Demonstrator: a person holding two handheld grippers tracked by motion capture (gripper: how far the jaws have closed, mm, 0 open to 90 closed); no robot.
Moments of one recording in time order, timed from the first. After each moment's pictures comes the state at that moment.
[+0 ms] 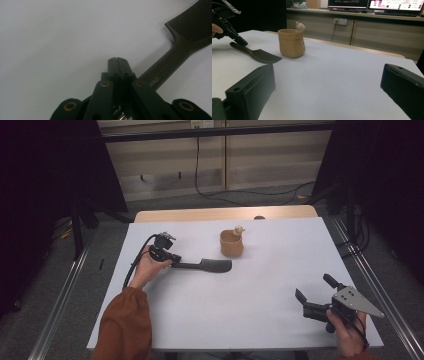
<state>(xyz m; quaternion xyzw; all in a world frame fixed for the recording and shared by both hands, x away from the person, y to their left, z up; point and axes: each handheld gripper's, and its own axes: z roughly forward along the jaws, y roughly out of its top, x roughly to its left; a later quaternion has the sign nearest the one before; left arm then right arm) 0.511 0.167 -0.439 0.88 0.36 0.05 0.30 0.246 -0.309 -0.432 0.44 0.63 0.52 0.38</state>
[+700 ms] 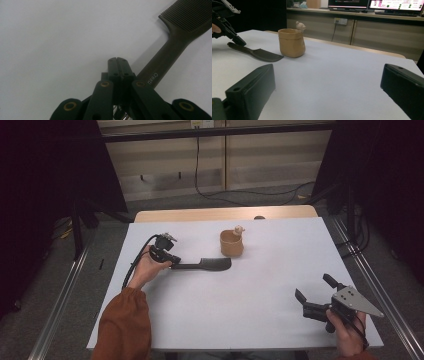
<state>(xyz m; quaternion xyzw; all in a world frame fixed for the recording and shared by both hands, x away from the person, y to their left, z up) 0.508 0.165 -0.435 0.90 0.34 0.06 0.27 0.247 -0.309 -0.433 0.44 0.63 0.52 0.38</state>
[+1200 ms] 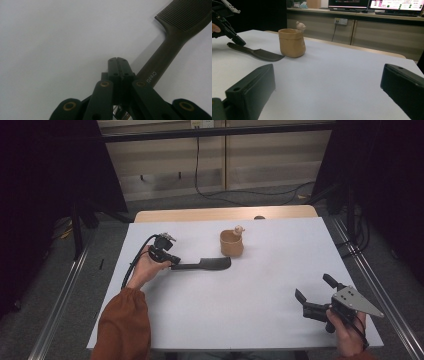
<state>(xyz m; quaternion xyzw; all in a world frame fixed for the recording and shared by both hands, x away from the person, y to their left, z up) 0.507 0.167 -0.433 0.89 0.34 0.05 0.28 0.246 -0.309 -0.432 0.44 0.63 0.52 0.38</state>
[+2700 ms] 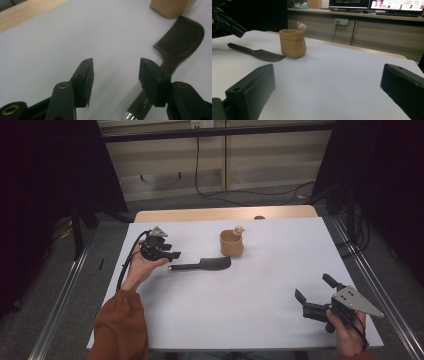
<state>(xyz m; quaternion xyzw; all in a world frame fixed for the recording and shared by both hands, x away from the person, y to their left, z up) 0.498 0.184 -0.411 0.86 0.32 0.13 0.37 0.246 -0.308 -0.432 0.44 0.63 0.52 0.38</state>
